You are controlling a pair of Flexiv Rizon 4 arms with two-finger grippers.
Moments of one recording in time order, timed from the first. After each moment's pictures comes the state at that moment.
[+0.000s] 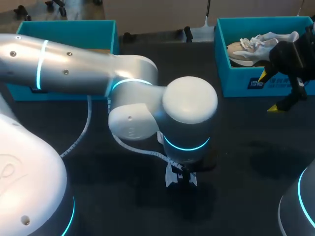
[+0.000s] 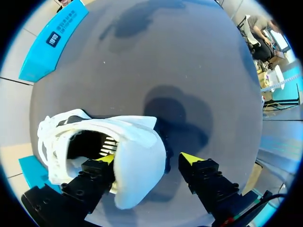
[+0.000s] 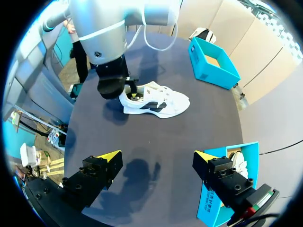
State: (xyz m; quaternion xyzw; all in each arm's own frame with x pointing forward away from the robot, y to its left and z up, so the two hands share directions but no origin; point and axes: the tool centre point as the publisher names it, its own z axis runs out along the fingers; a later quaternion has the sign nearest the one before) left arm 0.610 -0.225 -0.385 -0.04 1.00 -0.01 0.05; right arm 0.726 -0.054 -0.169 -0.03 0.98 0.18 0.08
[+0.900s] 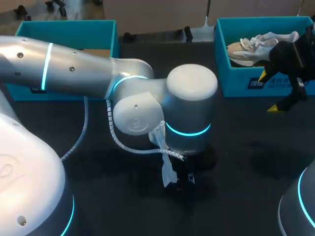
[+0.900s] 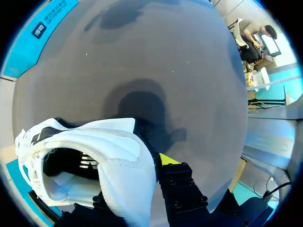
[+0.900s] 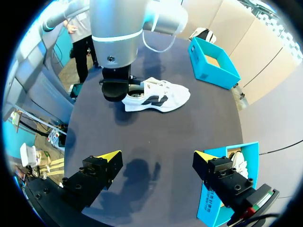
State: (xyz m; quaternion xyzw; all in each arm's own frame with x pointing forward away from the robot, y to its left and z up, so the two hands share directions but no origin) left arm 0.595 -0.223 -0.388 -0.04 1.00 0.01 -0.05; right arm 0.726 -0.054 -0.169 -0.03 0.98 0.18 0.08
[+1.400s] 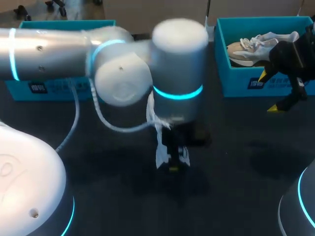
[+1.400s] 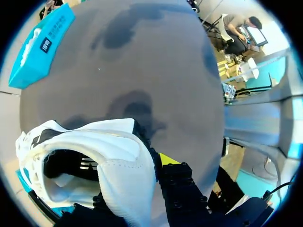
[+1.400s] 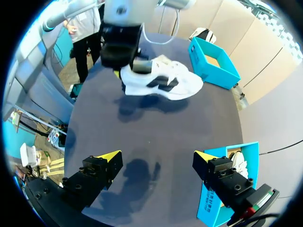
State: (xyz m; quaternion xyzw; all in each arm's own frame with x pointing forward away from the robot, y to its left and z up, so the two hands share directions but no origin) left arm 0.612 -0.197 -0.290 0.01 1.00 0.00 -0.07; right arm 0.726 -0.054 -0.169 -0.03 0.98 0.18 0.08
